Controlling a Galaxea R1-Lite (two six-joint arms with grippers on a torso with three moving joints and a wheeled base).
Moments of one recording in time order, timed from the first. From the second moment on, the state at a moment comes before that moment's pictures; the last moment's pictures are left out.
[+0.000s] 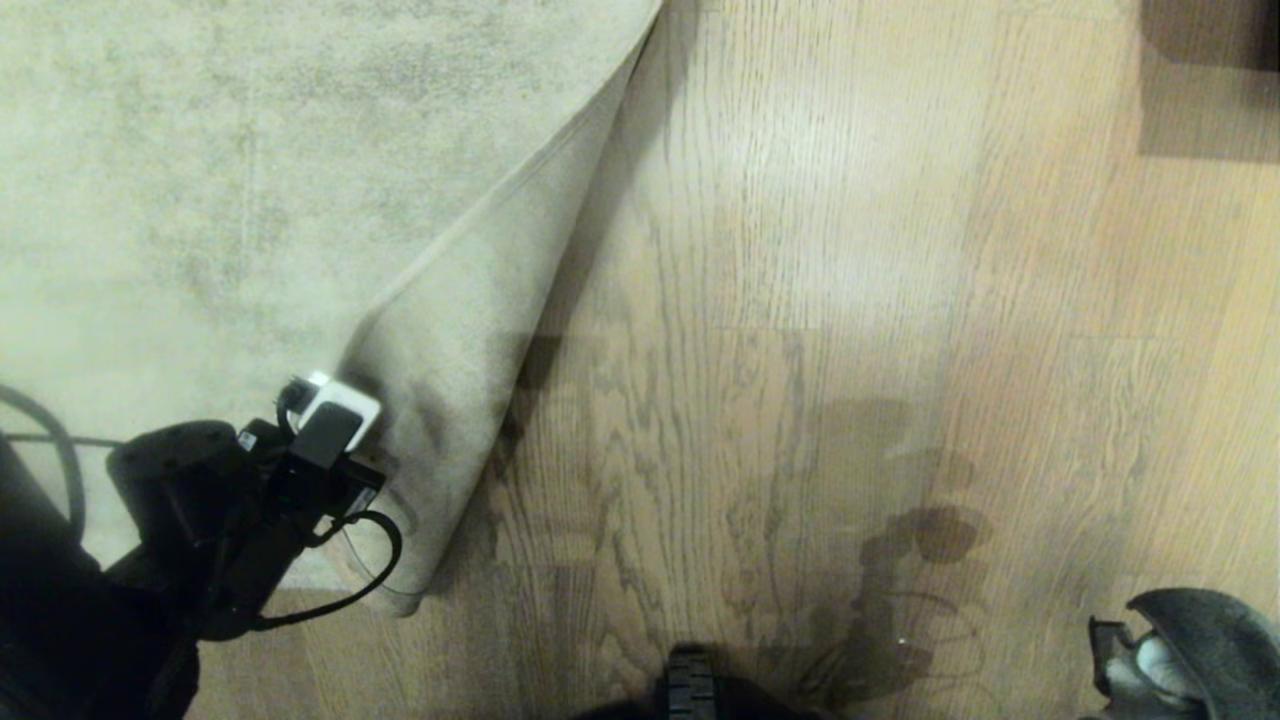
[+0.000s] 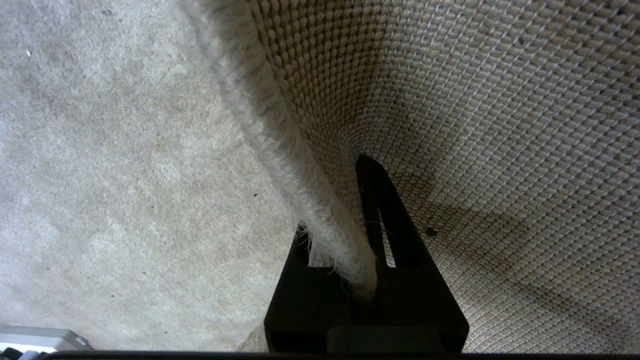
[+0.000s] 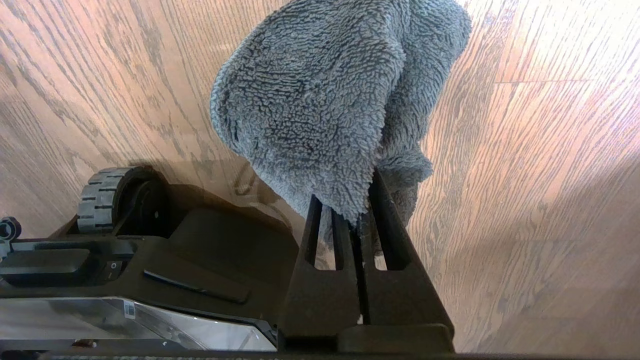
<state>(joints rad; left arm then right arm) -0.12 1.91 -0.28 -1.49 0.26 0.64 0.07 0.28 0.00 -0.01 -0.06 0.09</state>
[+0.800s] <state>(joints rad) -0.12 1.88 -0.27 -1.49 0.26 0.64 0.01 0.10 0.00 -0.01 -0.06 0.09</state>
